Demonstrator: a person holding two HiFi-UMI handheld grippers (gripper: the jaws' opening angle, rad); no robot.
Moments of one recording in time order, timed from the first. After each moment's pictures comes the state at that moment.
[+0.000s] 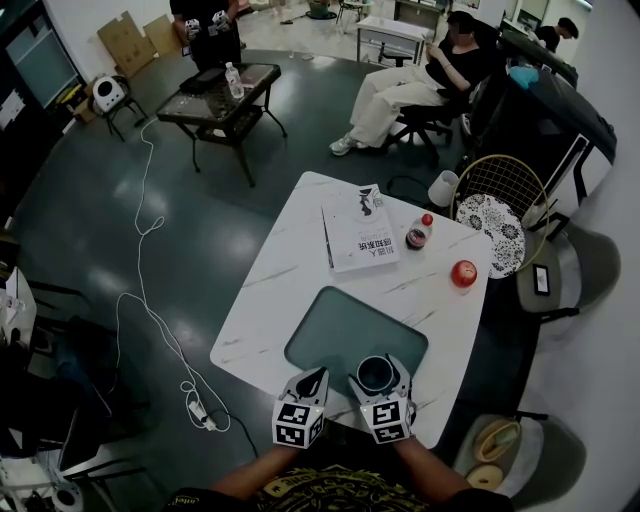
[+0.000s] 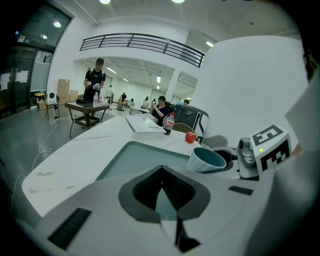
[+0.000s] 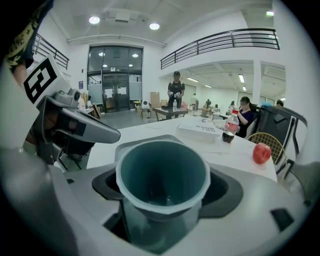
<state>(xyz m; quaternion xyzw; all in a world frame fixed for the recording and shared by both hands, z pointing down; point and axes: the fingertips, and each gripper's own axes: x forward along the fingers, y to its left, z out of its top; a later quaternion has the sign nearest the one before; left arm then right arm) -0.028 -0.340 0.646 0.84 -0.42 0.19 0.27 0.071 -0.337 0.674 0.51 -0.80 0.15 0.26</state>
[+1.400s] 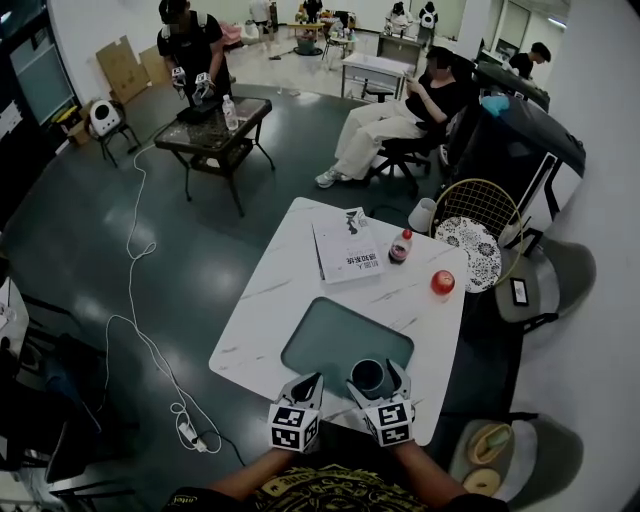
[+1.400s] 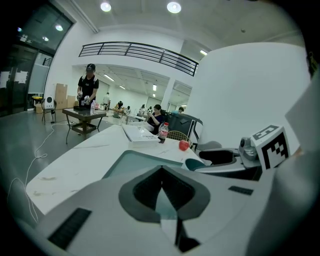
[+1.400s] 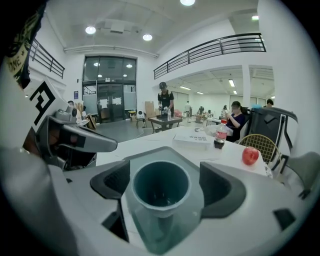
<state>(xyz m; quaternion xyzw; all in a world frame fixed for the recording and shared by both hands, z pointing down) -0.034 -0.321 0.612 0.86 -0.41 0.15 0.25 0.082 -0.319 0.614 0.55 -0.79 0.15 0.21</state>
